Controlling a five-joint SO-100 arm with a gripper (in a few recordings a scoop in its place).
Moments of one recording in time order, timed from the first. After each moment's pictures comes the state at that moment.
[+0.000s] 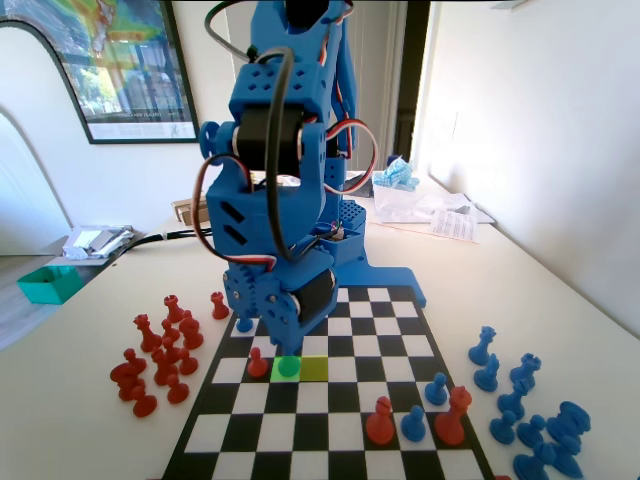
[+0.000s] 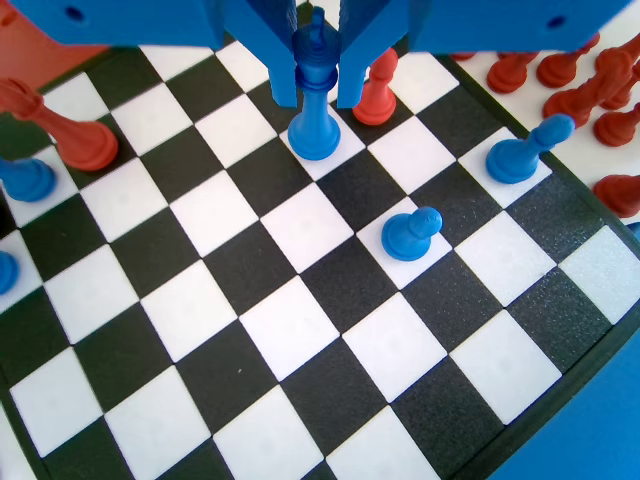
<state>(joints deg) 10.9 78.0 113.6 46.4 -64.7</state>
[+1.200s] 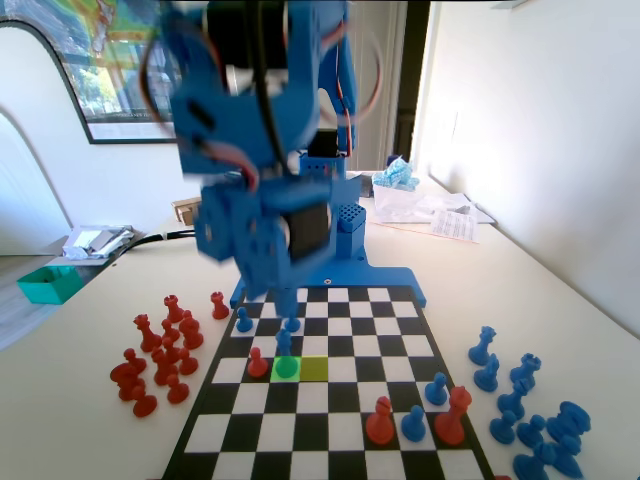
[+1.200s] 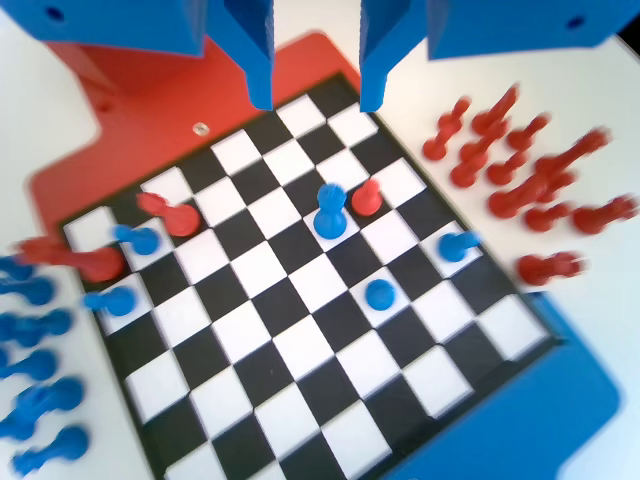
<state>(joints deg) 11.2 89.5 99.9 68.8 -69.3</state>
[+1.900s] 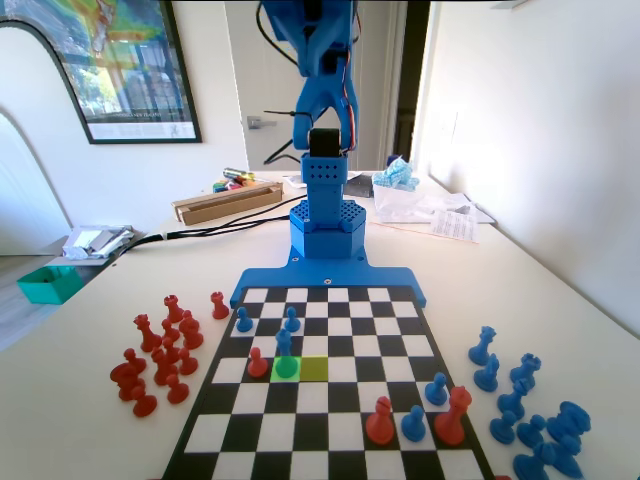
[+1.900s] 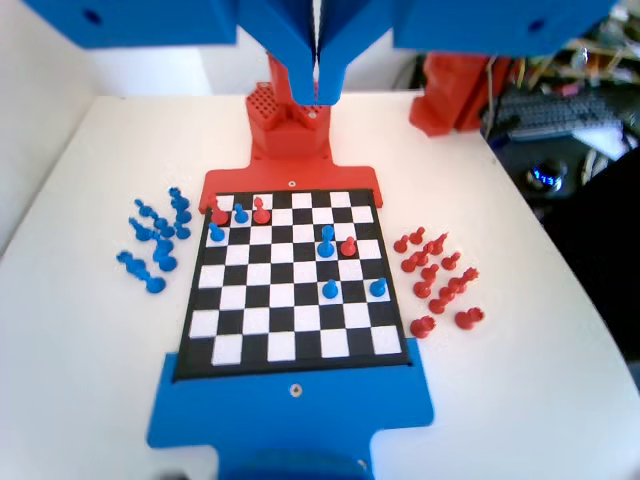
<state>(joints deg) 7.6 136.9 95.3 105.1 -95.2</state>
